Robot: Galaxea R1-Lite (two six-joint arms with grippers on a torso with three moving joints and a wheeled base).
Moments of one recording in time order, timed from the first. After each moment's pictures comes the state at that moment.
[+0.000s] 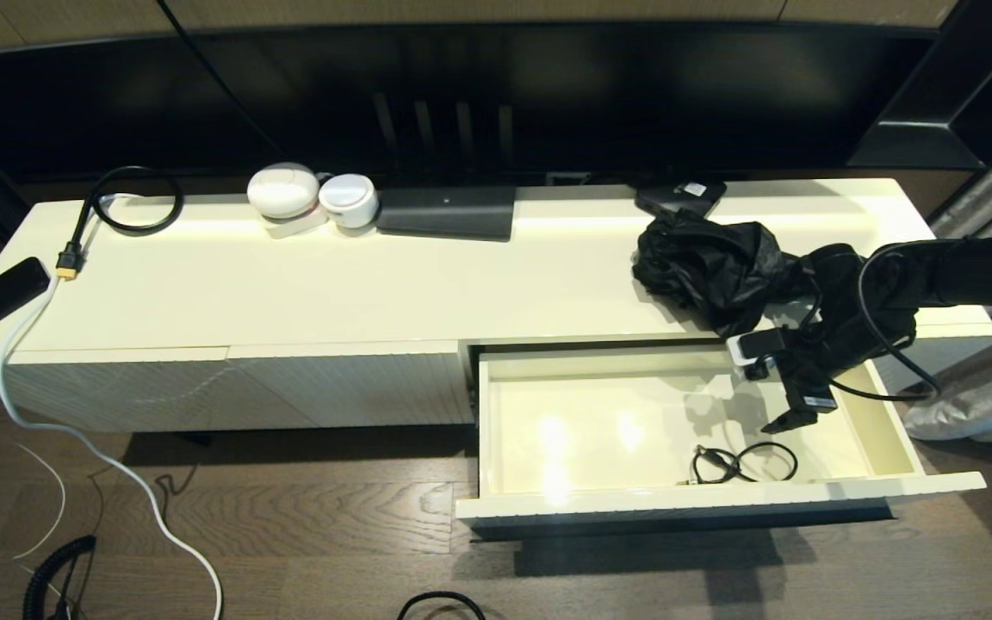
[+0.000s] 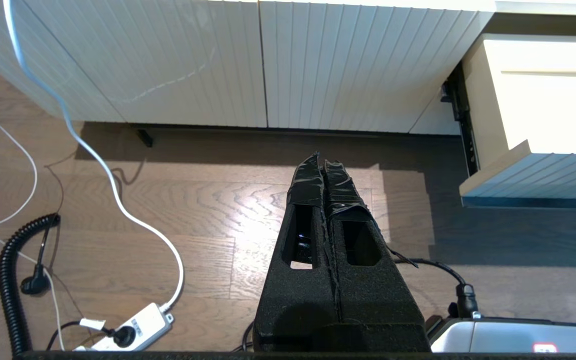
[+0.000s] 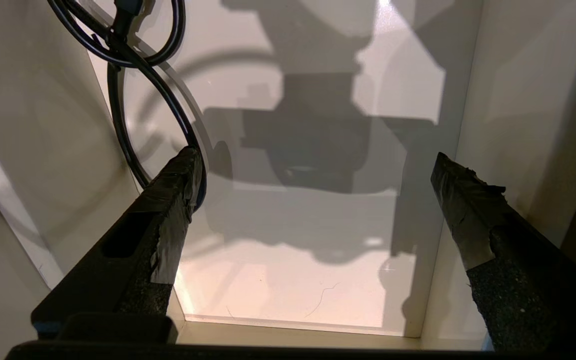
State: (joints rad) left arm 0.00 0.00 0.00 -0.01 0.02 -0.06; right arm -0.04 2.30 -1.94 0.69 0.20 -1.49
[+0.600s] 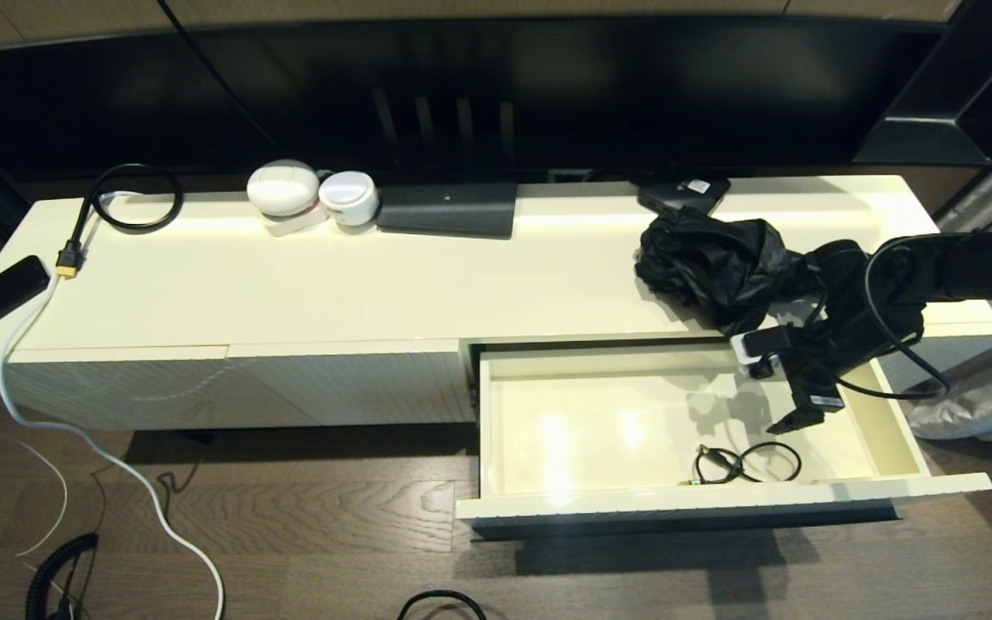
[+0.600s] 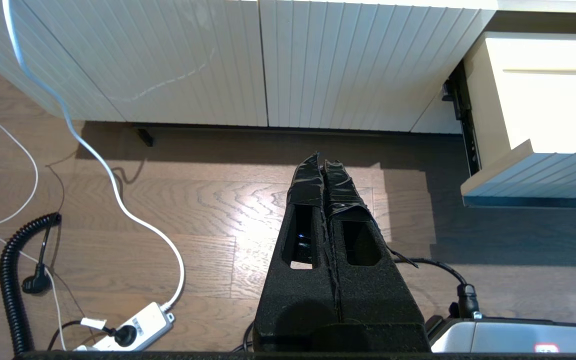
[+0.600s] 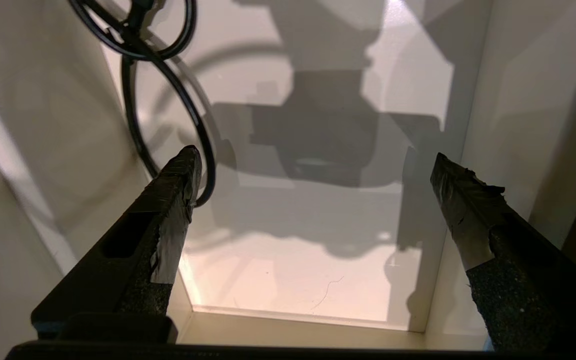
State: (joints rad) left arm 0.00 0.00 0.00 -0.01 0.02 -0.06; right arm -0.04 2.25 -1.93 0.73 0.19 -1.49
